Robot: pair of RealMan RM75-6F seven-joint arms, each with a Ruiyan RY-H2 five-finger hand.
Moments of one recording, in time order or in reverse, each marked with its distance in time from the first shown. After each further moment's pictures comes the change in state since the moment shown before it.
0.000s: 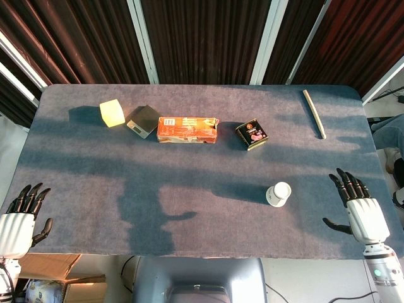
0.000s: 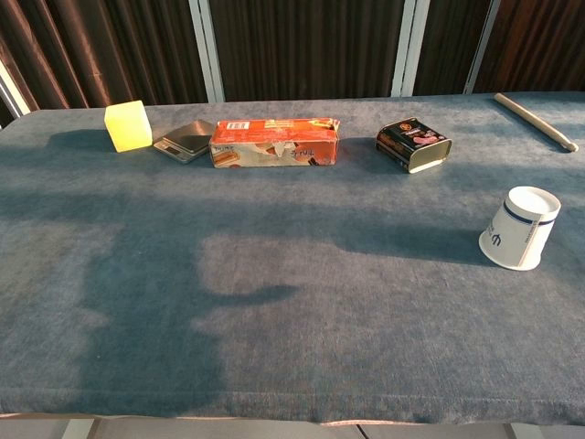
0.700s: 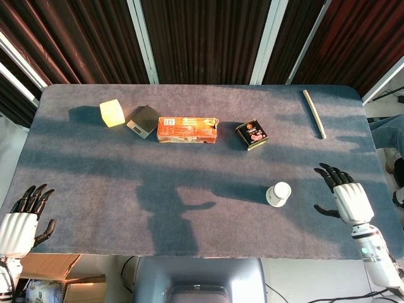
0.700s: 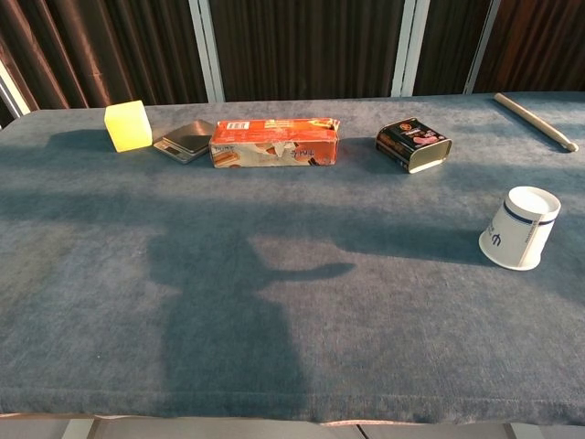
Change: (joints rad) left arm -0.008 0.019 0.010 -0.019 0.000 -0.027 -0.023; right arm 0.126 -0.142 0.034 0.278 -0.011 -0.115 0.124
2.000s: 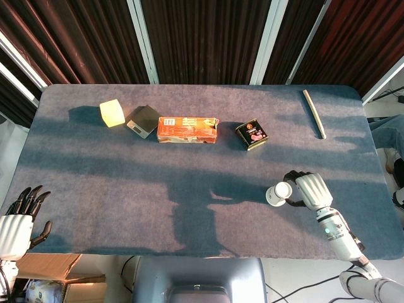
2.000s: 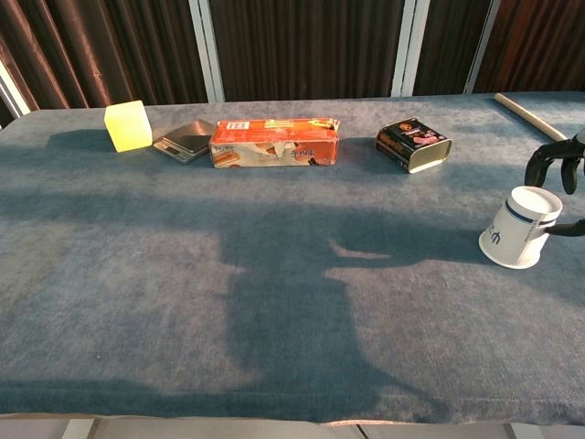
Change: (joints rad) left arm 0.013 0.024 0.006 -0.023 -0.008 0.000 -0.020; right arm 0.167 -0.193 -0.012 0.180 0.048 -0.175 -0.046
